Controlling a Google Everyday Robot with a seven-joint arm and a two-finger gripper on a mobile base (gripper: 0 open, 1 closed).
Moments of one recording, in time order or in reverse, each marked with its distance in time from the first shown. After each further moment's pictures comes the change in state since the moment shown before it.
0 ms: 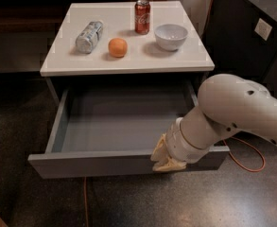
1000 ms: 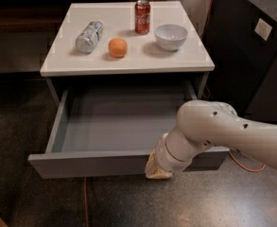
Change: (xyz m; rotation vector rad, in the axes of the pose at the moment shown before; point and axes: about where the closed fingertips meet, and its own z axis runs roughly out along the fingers) arm 0.021 -0.005 0.078 -0.036 0.030 0.010
